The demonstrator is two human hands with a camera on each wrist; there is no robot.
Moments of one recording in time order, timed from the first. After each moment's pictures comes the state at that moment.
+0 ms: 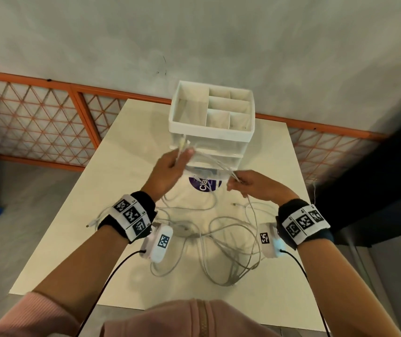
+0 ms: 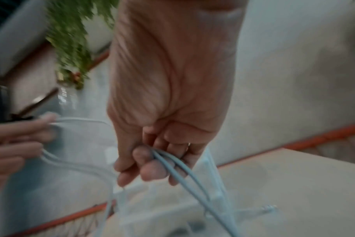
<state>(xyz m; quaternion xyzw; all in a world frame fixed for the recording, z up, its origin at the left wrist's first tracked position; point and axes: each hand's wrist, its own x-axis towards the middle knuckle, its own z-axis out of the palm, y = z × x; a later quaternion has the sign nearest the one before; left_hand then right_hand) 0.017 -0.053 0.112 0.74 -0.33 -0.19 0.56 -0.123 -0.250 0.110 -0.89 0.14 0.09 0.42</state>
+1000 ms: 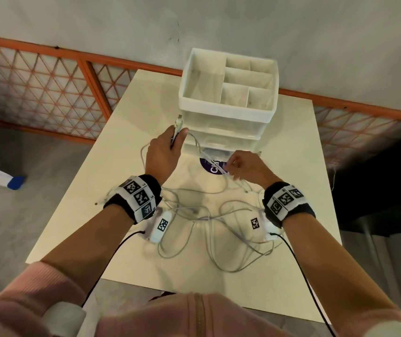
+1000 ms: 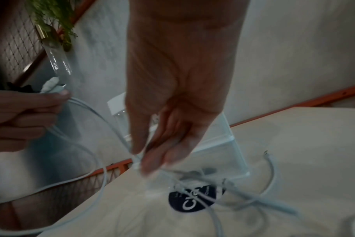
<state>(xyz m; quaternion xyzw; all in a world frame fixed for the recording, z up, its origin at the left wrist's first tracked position) 0.042 -0.053 0.081 0.84 -0.28 0.00 0.46 -0.075 -0.251 0.051 -0.86 0.25 0.03 0.44</state>
